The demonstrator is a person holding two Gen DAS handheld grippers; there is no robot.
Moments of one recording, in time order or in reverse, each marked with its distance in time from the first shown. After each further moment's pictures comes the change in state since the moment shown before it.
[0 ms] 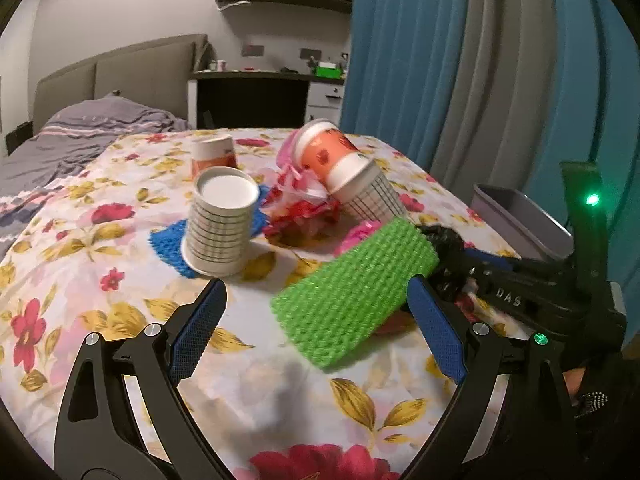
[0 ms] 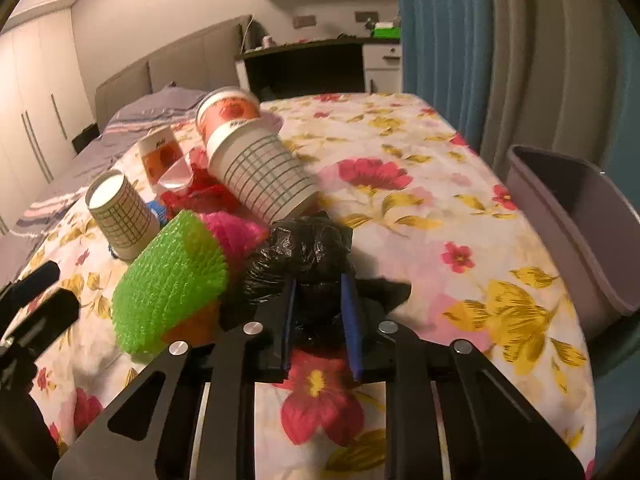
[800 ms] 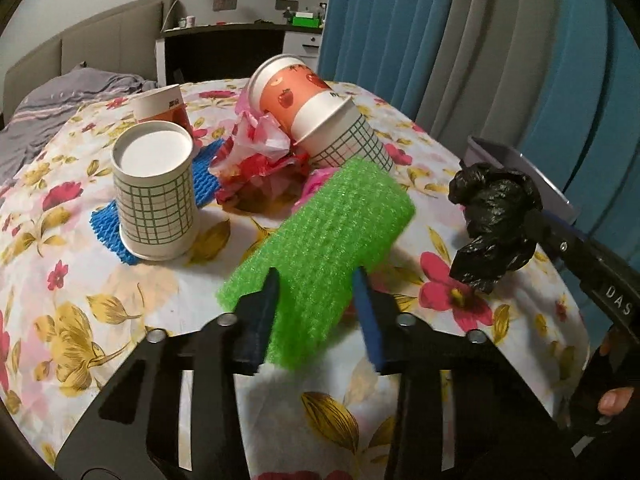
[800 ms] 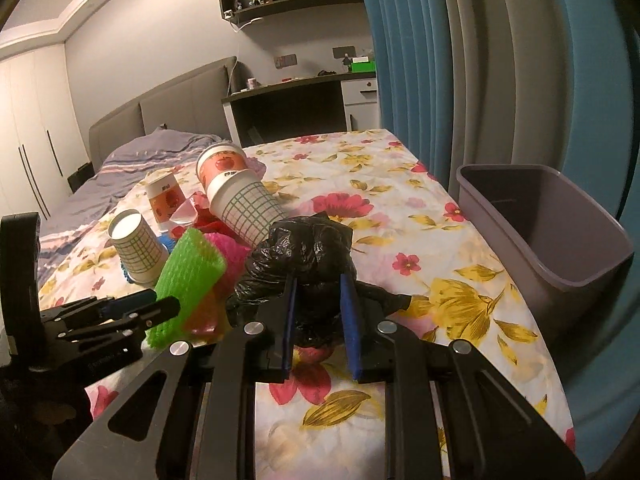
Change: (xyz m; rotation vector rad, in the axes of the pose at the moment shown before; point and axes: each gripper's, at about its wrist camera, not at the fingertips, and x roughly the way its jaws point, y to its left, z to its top) left arm 0.047 -0.010 0.002 0.022 0.185 -0.070; right arm -0.057 -0.020 -0.009 0.067 -0.124 -0.011
